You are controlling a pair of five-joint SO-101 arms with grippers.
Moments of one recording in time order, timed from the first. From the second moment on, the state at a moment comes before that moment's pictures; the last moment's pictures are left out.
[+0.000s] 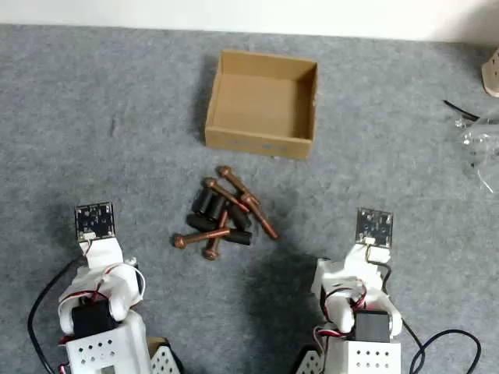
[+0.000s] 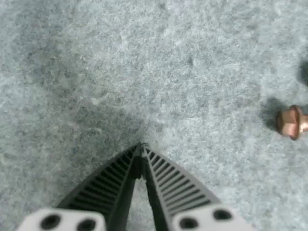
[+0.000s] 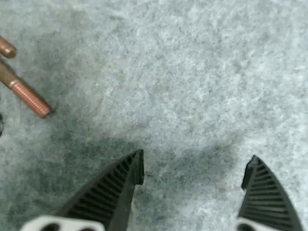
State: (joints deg) left arm -22.1 -103.6 96.0 75.4 -0.5; right arm -2.0 -104.6 95.7 71.2 -5.1
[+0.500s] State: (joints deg) left arm -20.0 -103.6 96.0 75.4 -0.5; right arm -2.0 -104.6 95.7 71.2 -5.1
